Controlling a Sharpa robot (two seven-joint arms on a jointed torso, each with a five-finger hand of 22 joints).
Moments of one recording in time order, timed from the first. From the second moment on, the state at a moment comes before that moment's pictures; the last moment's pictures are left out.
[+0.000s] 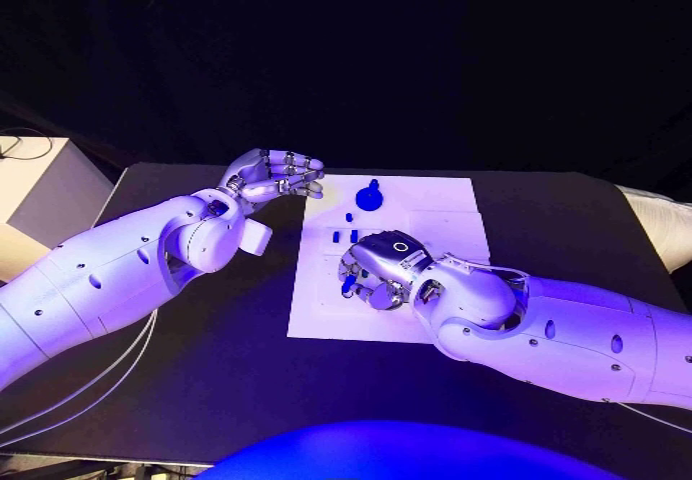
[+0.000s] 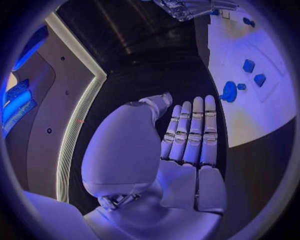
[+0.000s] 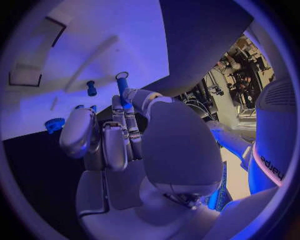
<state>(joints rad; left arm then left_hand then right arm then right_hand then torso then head) 0.89 -0.81 0.39 1.39 -0.43 -0.12 0.23 1.47 -0.22 0.56 0.18 0.06 0.86 0.22 0.26 0.27 1.03 0.16 0.17 0.07 0.96 0.12 0.41 0.30 0.17 0.88 0.22 0.38 0.30 1.10 -0.61 -0.13 1.66 -1.79 -0.37 -0.27 1.43 -0.22 0.64 0.11 0.22 1.10 0.12 0.25 0.31 1.25 0.09 0.08 0.09 1.47 -0.03 1.38 1.23 0.11 1.46 0.07 1.09 1.20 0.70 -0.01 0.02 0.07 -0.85</state>
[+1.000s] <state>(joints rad) 0.89 -0.81 0.39 1.39 -0.43 -0.12 0.23 1.47 -0.22 0.56 0.18 0.06 0.86 0.22 0.26 0.27 1.03 0.16 0.17 0.07 0.96 0.12 0.40 0.30 0.17 0.88 0.22 0.37 0.30 1.09 -0.62 -0.14 1.66 -1.80 -0.34 -0.28 1.43 -0.22 0.64 0.10 0.22 1.10 0.12 0.25 0.32 1.25 0.09 0.08 0.09 1.47 -0.03 1.38 1.23 0.11 1.46 0.07 1.10 1.20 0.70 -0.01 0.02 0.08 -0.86</state>
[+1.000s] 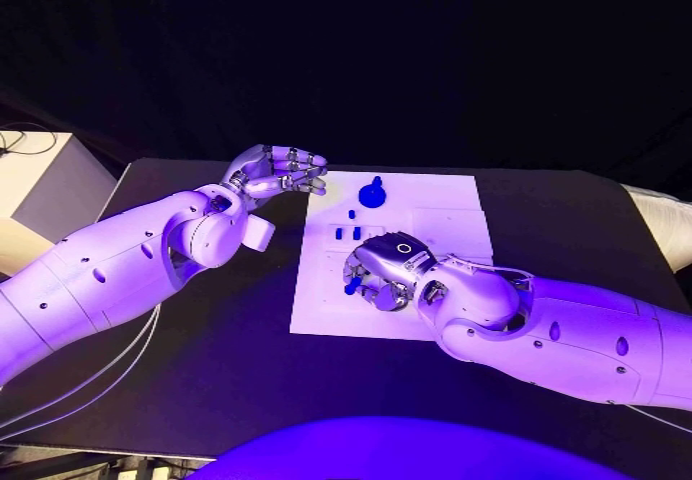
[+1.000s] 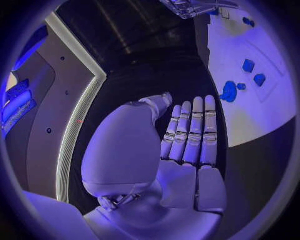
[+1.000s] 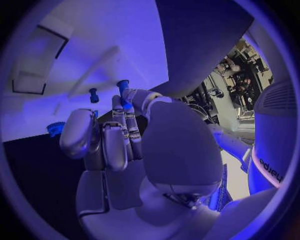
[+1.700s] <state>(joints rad) 0.89 -0.81 0.39 1.39 -0.43 -0.11 0.23 1.47 -0.22 0.55 0.18 0.06 0.86 0.22 0.26 0.27 1.03 0.16 0.17 0.07 0.96 0.12 0.40 0.31 0.17 0.88 0.22 0.37 0.29 1.09 -0.59 -0.14 1.64 -1.84 -0.32 -0.29 1.42 -0.22 0.65 0.10 0.22 1.10 0.12 0.25 0.32 1.25 0.09 0.08 0.09 1.47 -0.03 1.38 1.22 0.11 1.46 0.07 1.10 1.20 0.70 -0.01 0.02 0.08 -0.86</state>
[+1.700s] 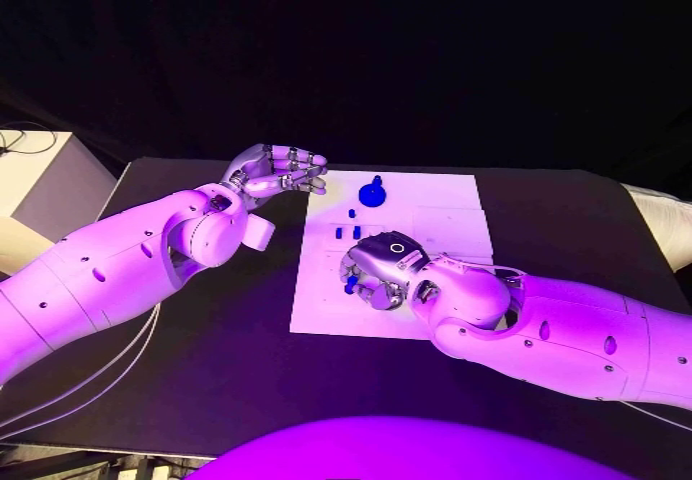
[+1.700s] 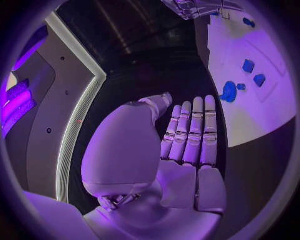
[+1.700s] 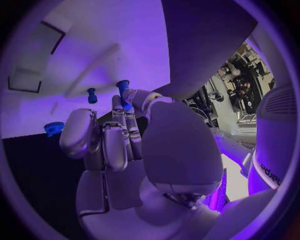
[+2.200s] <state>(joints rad) 0.89 -0.82 0.39 1.39 -0.43 -0.11 0.23 1.47 -0.22 0.55 0.19 0.06 0.86 0.22 0.26 0.27 1.03 0.16 0.17 0.07 0.96 0.12 0.39 0.31 0.17 0.88 0.22 0.37 0.29 1.08 -0.58 -0.13 1.62 -1.86 -0.31 -0.29 1.42 -0.22 0.65 0.08 0.22 1.07 0.13 0.26 0.33 1.25 0.09 0.07 0.09 1.47 -0.02 1.38 1.21 0.11 1.46 0.07 1.10 1.20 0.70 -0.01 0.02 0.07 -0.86</state>
